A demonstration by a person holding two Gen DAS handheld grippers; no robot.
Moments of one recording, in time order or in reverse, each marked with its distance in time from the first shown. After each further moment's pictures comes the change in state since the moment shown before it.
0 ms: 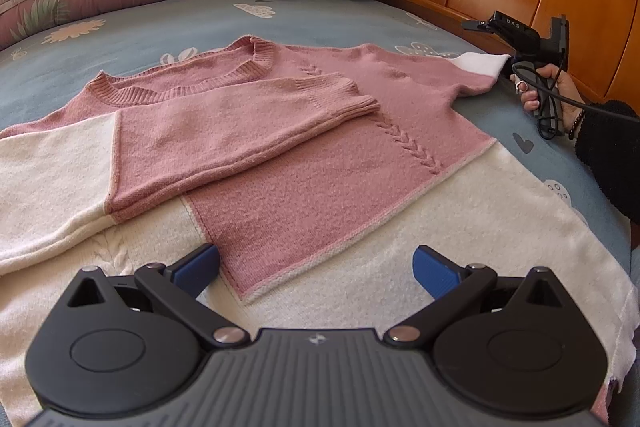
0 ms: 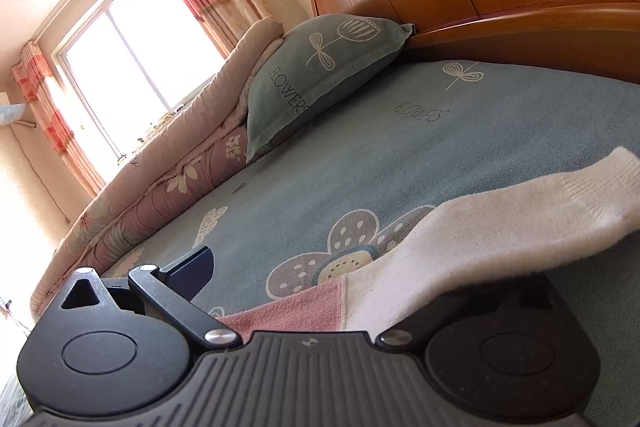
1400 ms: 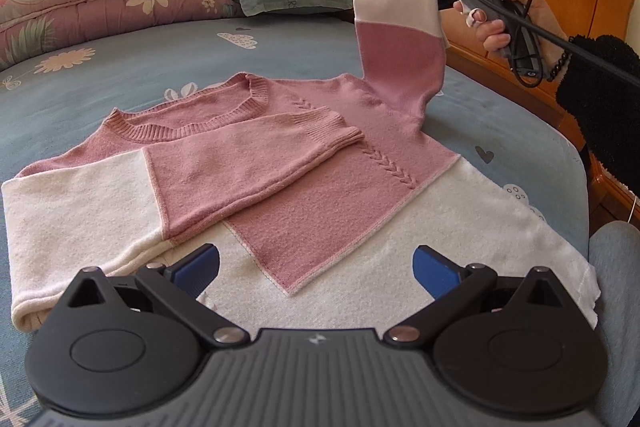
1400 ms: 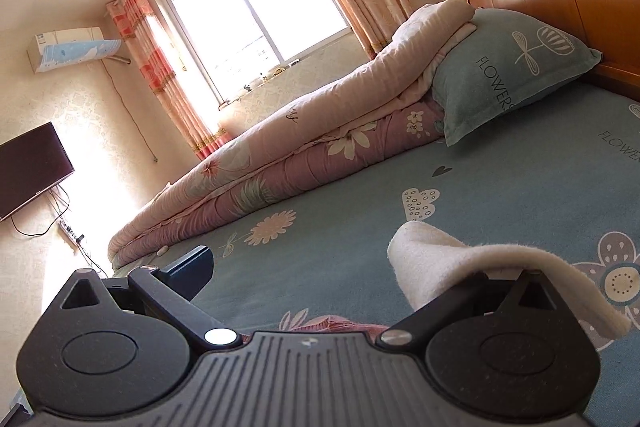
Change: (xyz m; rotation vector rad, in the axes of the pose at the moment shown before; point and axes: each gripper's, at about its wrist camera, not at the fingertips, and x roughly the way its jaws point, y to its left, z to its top) left arm -0.057 0.035 0.009 0.047 -0.046 -0.095; right arm 0.006 0.259 -0.001 -0.181 0.138 0.235
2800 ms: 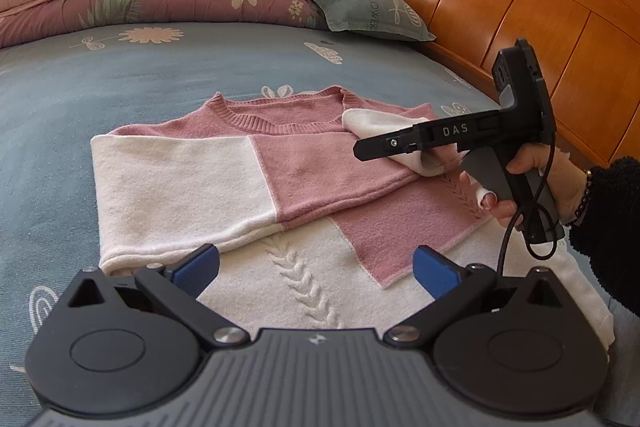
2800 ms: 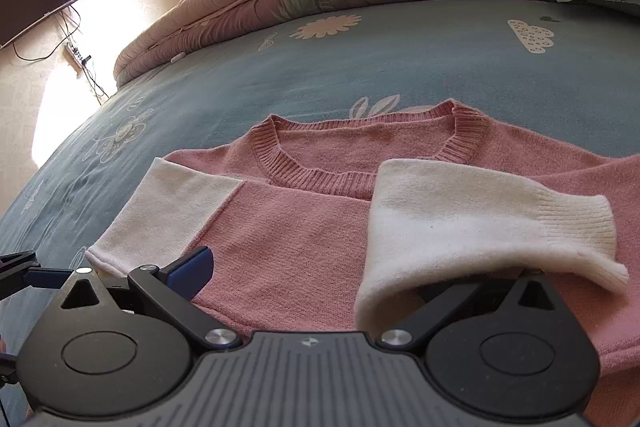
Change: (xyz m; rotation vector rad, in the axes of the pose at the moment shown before) left arm -0.035 0.046 -0.016 -0.184 -0.055 0.111; right arm 0.102 0.072 -0.156 -0.193 0.436 0.014
